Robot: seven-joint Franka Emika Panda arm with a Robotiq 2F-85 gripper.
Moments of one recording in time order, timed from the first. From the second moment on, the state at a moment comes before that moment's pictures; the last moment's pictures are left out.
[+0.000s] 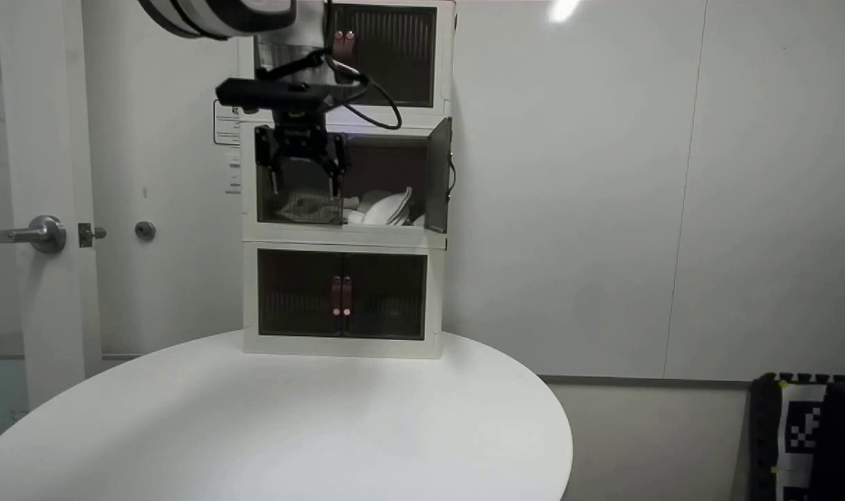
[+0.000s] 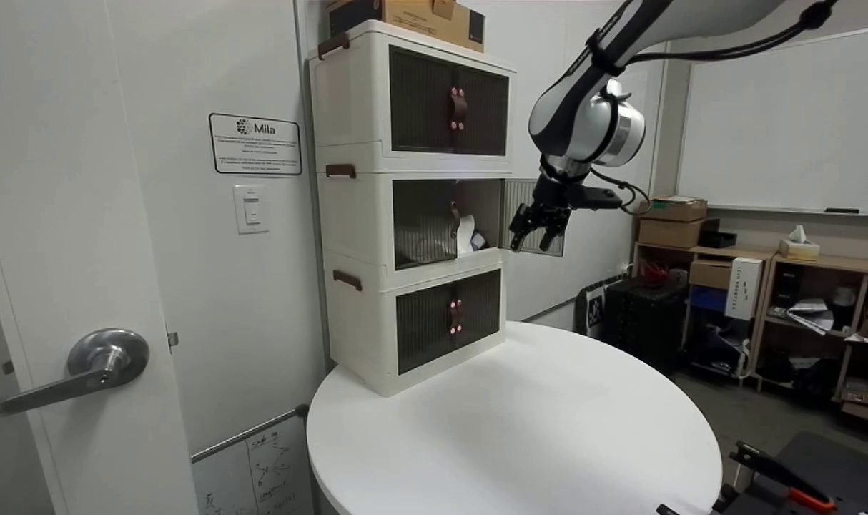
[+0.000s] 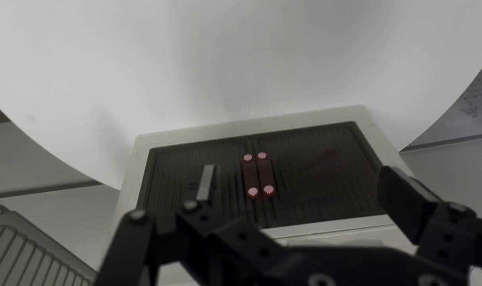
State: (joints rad) arm -0.02 0.07 -0.14 -2.21 0.29 2.63 -0.43
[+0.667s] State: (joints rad) arm -0.24 0.43 0.11 -1.82 0.82 2.95 -0.82
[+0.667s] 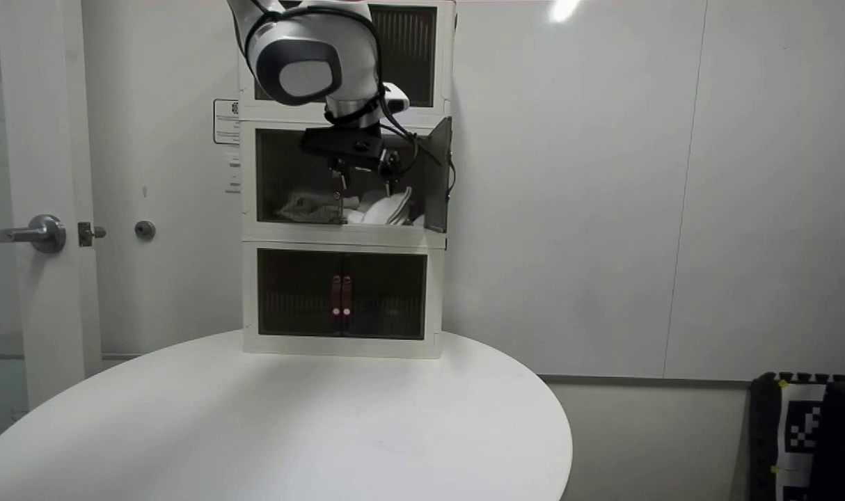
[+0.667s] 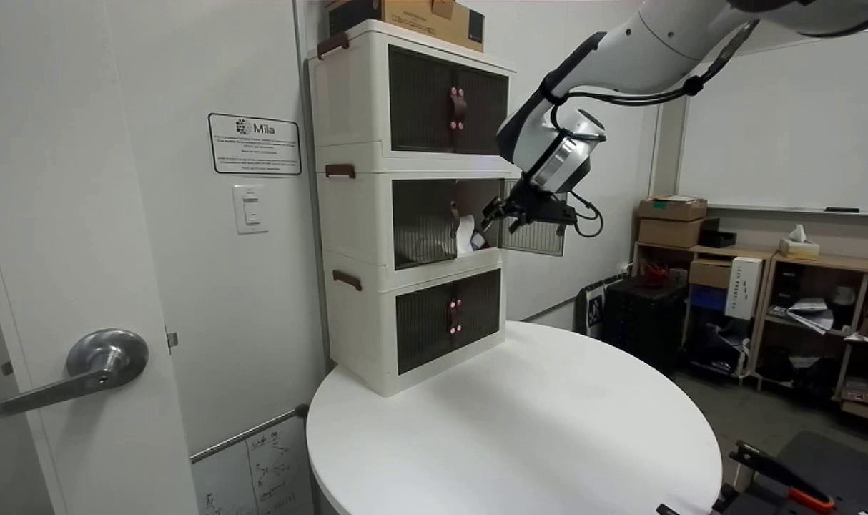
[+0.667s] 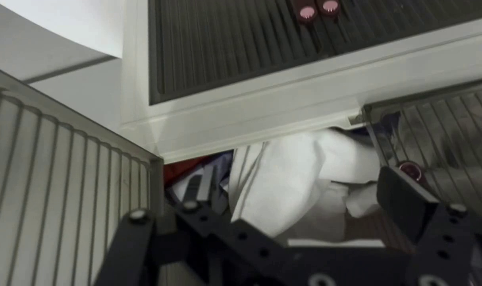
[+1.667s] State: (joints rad) arm -0.42 0.67 0.37 -1.56 1.03 3.06 -1.12
